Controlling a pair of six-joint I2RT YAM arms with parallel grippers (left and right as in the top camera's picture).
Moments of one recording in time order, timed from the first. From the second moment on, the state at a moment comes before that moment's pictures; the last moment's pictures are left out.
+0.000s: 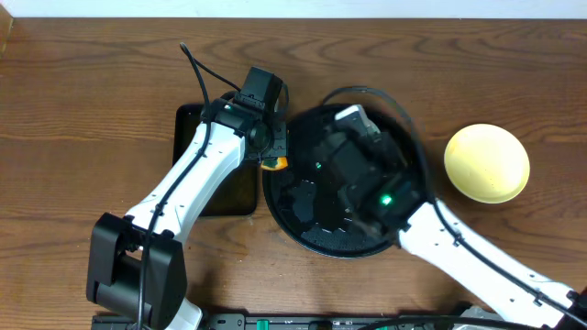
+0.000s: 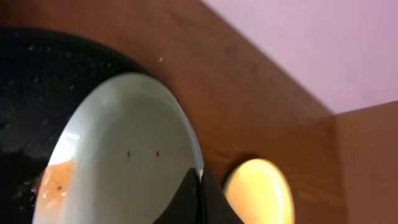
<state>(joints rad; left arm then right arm) -0.39 1.72 1.33 -0.86 0.07 -0.40 0.81 1.43 1.08 -0.57 0.85 0.03</state>
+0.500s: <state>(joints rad) -0.39 1.72 1.33 -0.86 0.07 -0.40 0.71 1.43 1.09 -0.67 0.83 0.23</state>
